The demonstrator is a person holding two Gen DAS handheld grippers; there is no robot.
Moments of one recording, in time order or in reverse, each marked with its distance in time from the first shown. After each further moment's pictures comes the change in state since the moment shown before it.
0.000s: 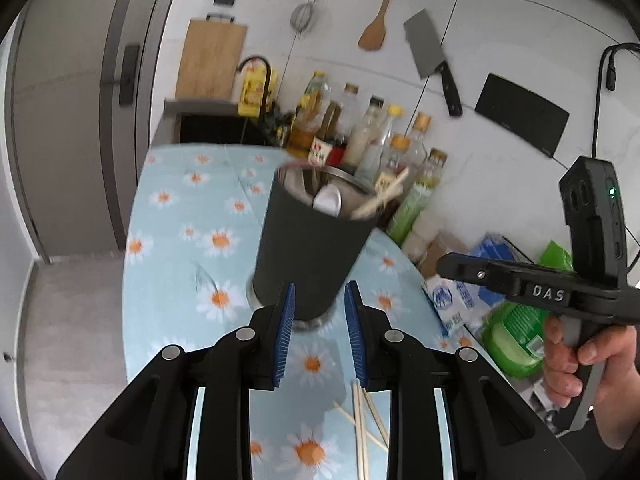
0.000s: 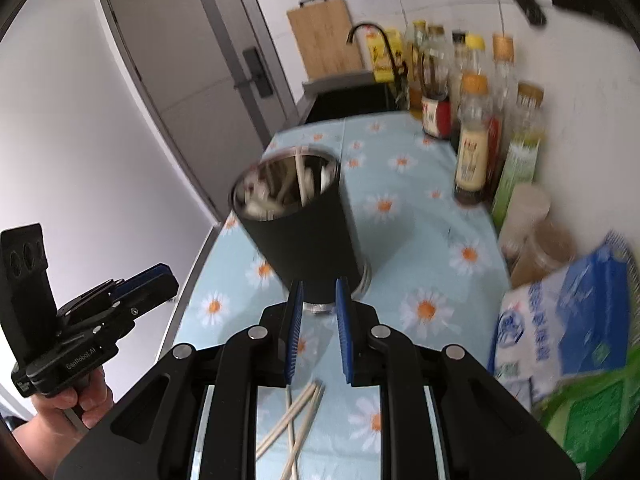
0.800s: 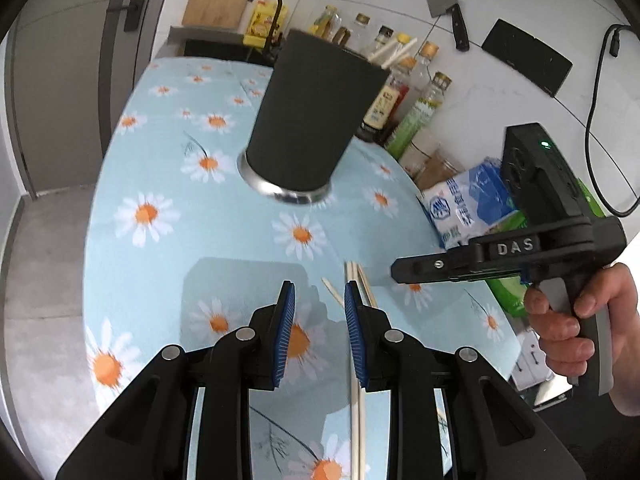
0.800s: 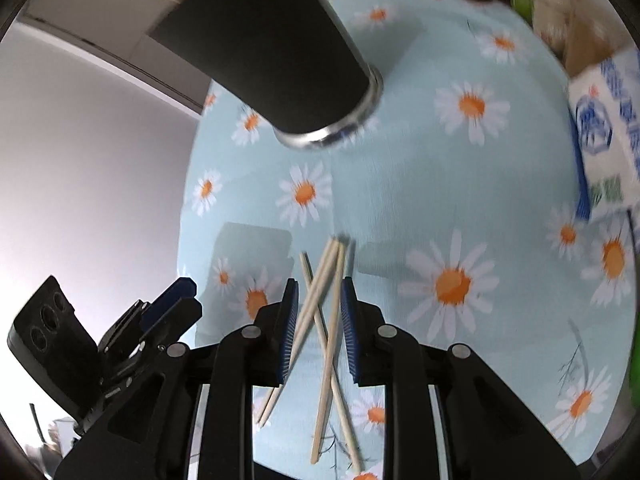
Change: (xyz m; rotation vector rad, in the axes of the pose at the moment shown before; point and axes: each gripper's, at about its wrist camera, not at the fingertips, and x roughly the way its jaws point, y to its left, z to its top) left arm 0.014 0.007 -0.095 -0.098 0.178 -0.072; right arm 0.075 -0.014 -0.072 0.283 0.467 0.127
